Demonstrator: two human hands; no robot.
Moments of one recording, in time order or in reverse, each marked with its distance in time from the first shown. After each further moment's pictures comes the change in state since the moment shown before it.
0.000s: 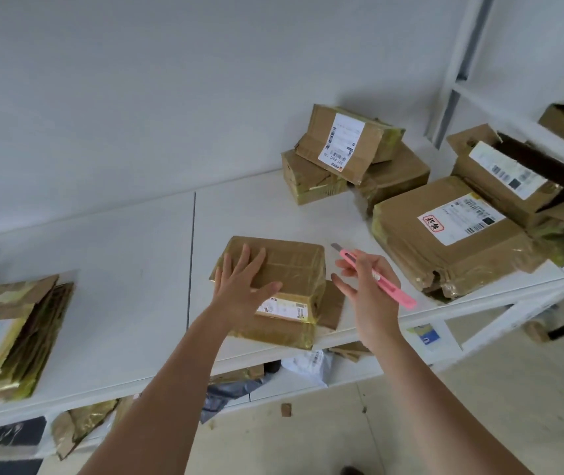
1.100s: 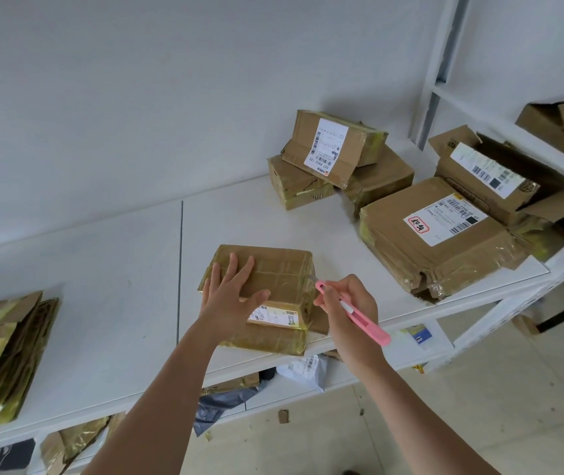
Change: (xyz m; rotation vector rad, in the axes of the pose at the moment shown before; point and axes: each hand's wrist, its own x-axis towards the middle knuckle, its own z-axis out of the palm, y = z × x) left_hand 0.007 -0.008 0.010 -0.012 0.040 0.013; right_hand -0.025 0.020 -0.009 -0.360 -0.103 -0.228
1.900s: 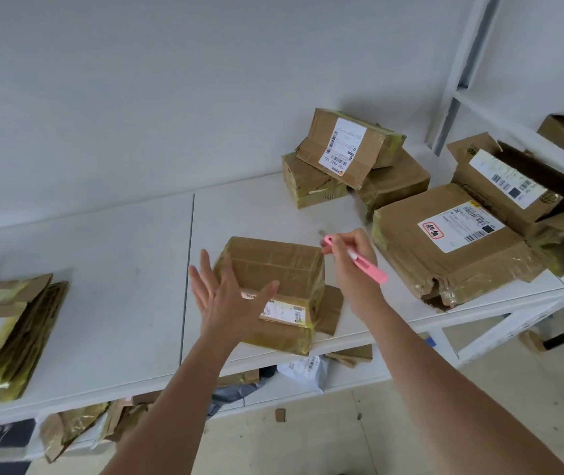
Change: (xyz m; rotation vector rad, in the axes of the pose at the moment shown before) left_hand -0.021 0.008 0.009 -0.085 0.276 -0.226; right_hand 0.070 -0.015 0.014 -0.071 -0.103 -0.070
